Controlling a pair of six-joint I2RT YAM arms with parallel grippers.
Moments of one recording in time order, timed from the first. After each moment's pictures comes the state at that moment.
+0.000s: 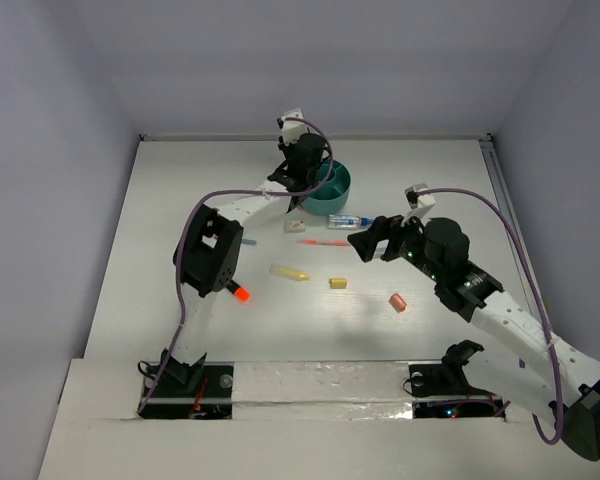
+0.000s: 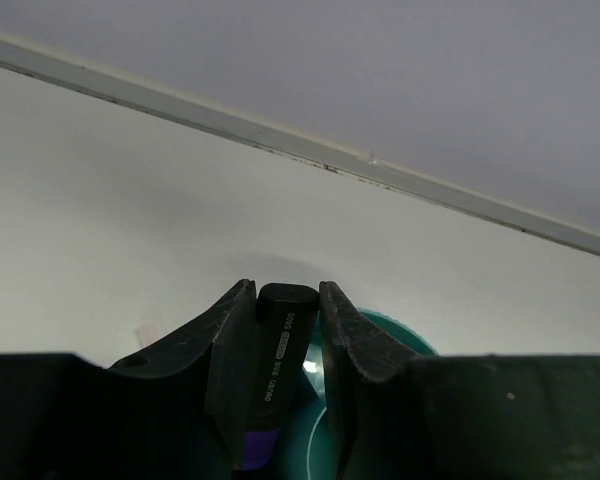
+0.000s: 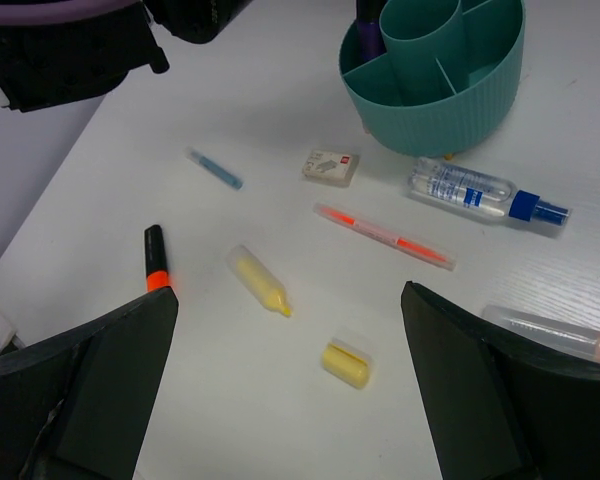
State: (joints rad) left arm -0.61 2.13 1.69 0.15 -0.67 -0.51; right arm 0.59 0.88 0.67 0.01 -0.04 0.43
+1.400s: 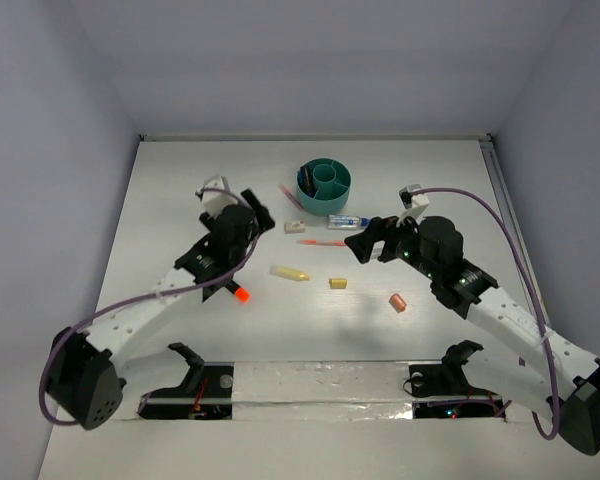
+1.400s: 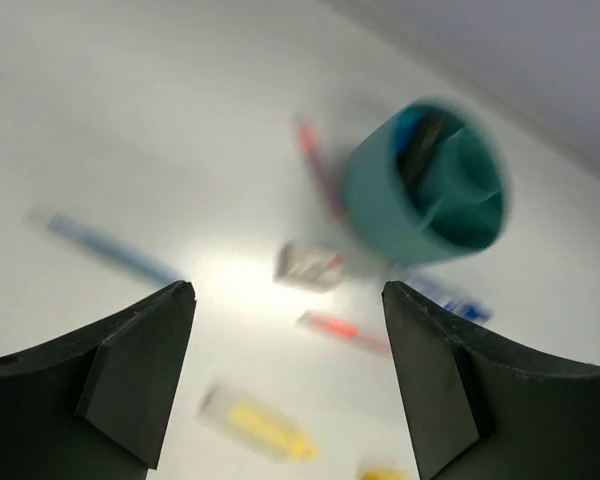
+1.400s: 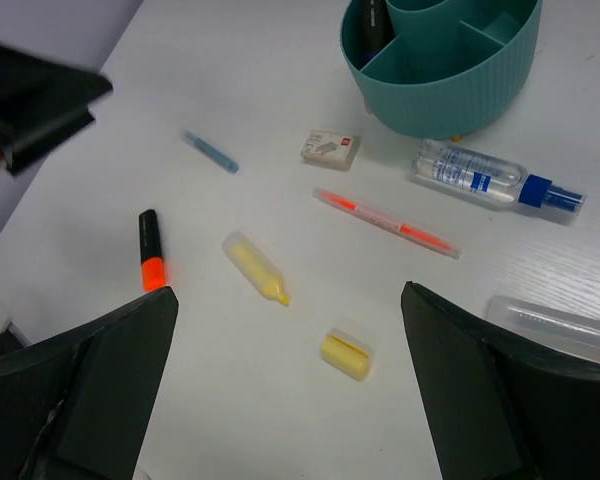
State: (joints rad) left arm -0.64 1.15 0.84 -0.05 -0.60 -0.75; right arm 0.59 0.92 0.67 0.01 -0.06 0.43
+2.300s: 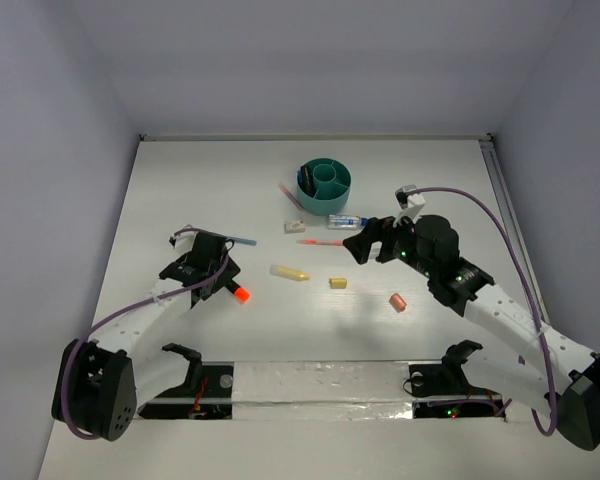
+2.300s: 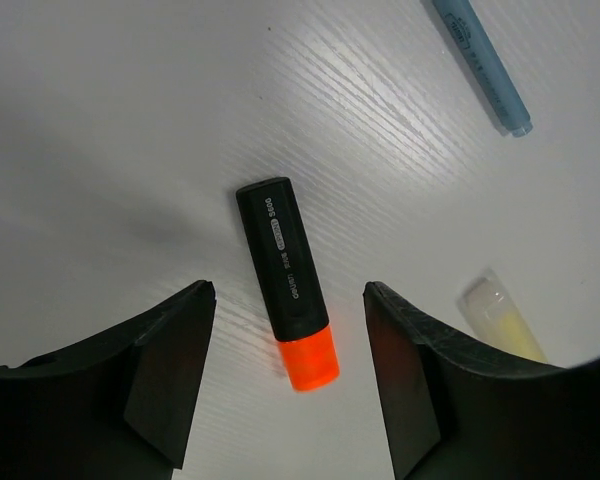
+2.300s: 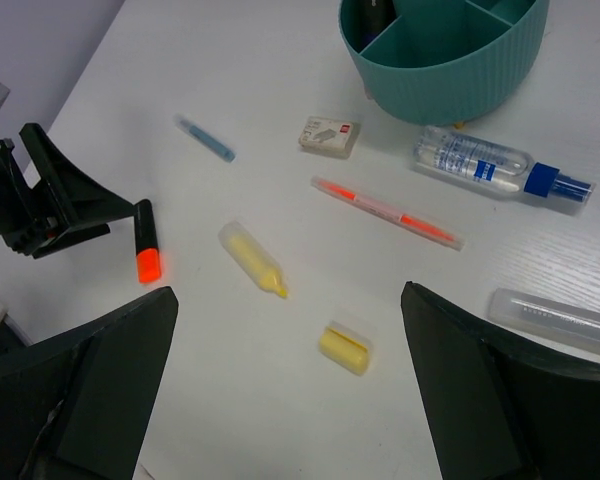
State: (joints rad) left arm -0.34 1.07 0.55 -0.49 -0.30 -0.96; right arm 0.59 0.95 0.67 0.01 -0.10 0.43
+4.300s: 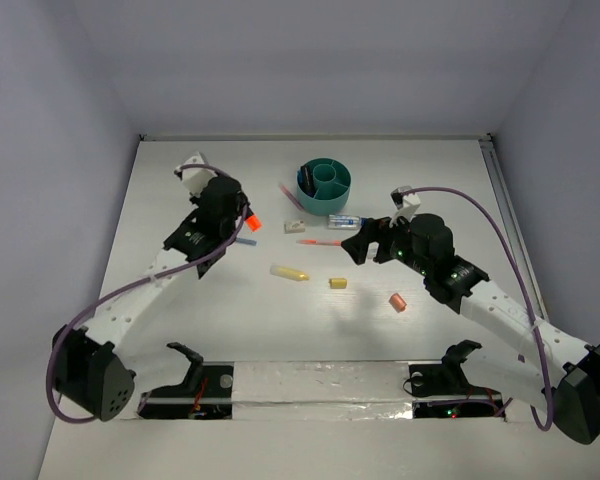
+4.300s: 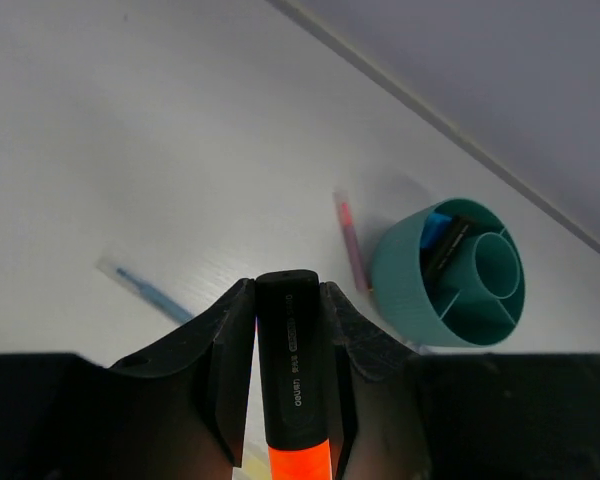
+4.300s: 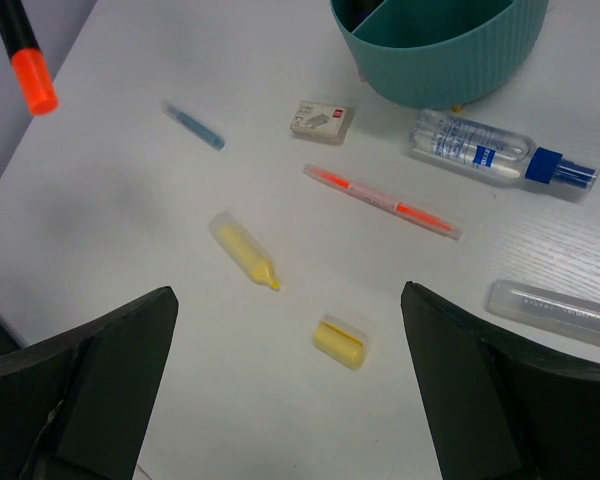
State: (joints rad) left arm -0.48 1.13 0.93 -0.25 -0.60 -0.79; right arm 0.59 0.99 0.67 0.01 -0.11 0.43
